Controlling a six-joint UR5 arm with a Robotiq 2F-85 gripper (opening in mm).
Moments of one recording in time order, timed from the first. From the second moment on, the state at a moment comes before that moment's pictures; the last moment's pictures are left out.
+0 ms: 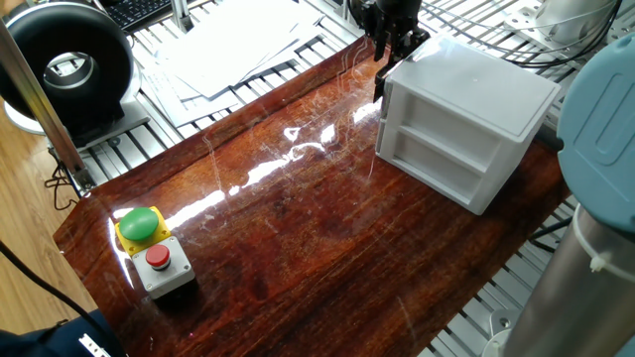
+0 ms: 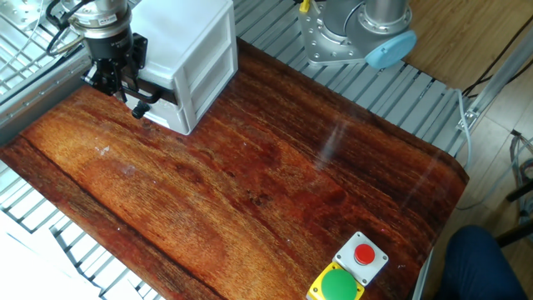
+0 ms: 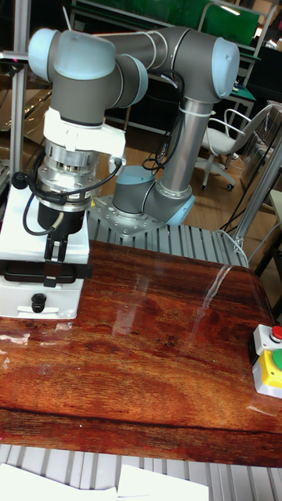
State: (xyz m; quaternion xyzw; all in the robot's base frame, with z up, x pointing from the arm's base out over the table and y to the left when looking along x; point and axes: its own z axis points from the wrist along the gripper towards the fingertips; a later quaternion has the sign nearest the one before) arm 0.572 -0.152 0.158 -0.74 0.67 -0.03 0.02
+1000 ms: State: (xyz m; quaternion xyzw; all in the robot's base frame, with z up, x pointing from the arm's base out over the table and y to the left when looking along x) arm 0.595 -0.148 0.158 -0.74 0.67 -0.05 0.03
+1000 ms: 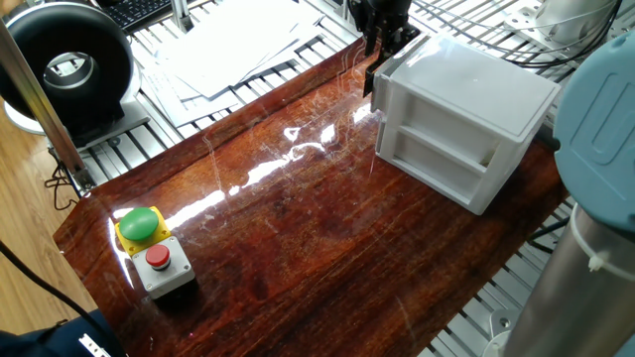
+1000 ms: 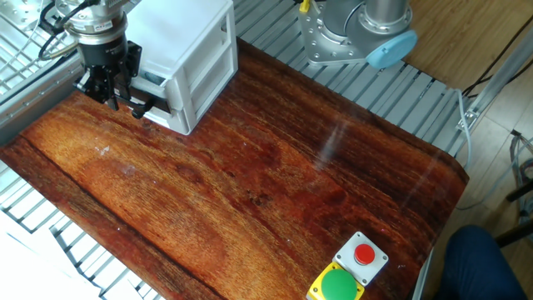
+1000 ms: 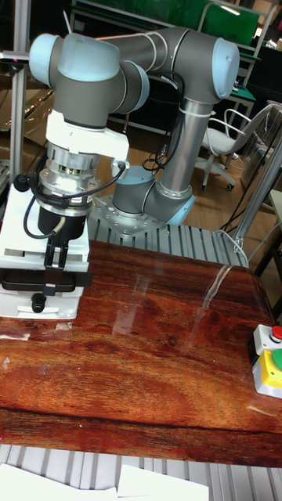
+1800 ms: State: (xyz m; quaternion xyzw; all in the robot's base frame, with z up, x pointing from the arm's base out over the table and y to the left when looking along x) arm 0.612 -0.137 0.160 -0.74 0.67 -0.06 0.03
